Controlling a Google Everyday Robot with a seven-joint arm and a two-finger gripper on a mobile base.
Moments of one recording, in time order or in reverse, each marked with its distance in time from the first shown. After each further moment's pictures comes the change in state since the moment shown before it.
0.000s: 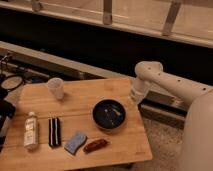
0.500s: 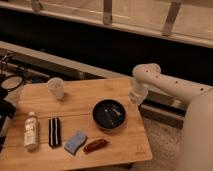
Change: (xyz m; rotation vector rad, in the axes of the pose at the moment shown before) arm 0.011 -0.025 0.018 0.104 0.007 0.090
